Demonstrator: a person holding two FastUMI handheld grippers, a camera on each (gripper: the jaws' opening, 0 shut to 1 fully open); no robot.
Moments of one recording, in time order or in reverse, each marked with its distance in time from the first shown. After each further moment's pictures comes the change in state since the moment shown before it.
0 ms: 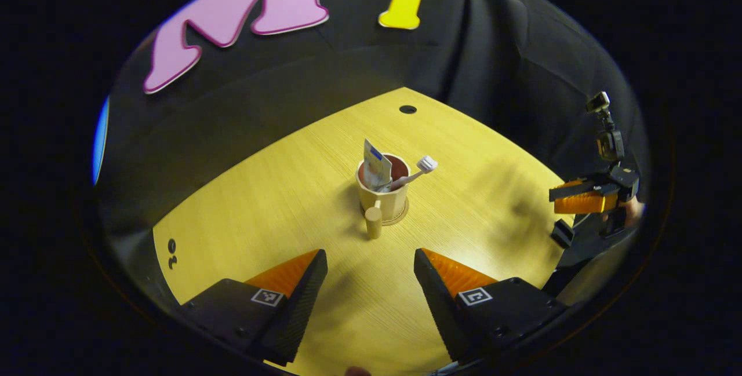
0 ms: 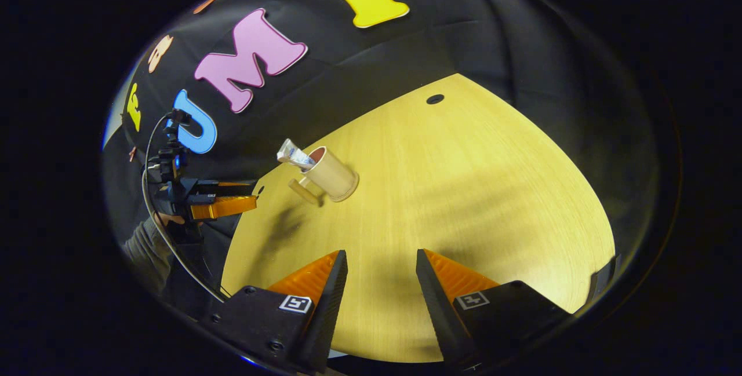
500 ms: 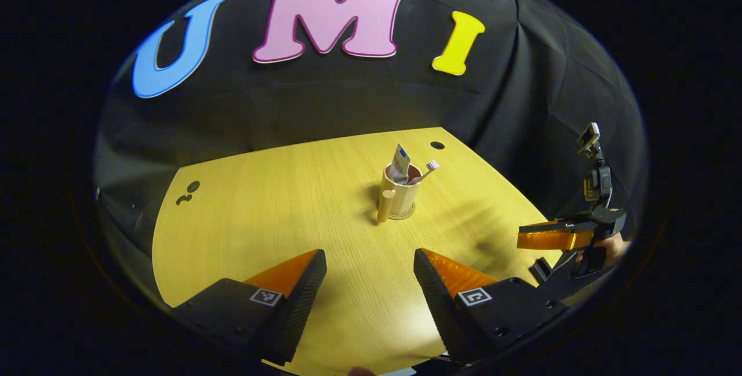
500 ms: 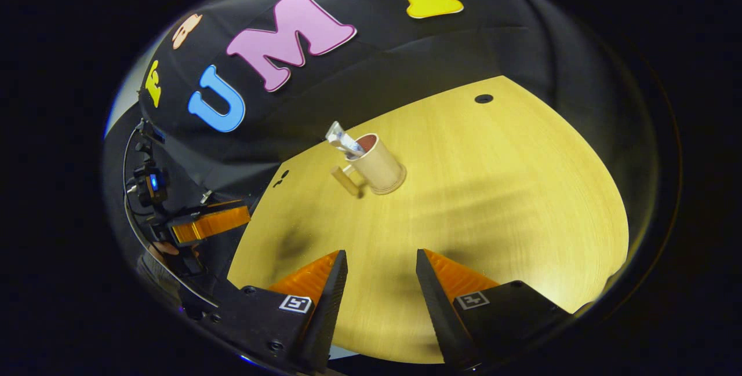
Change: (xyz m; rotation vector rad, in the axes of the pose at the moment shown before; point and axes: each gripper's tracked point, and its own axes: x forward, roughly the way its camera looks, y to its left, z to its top) left arm -0.088 -0.011 -0.052 -0.279 -0.182 0.140; right arm 0.017 0.080 -0.009 -0.082 0.045 0.095
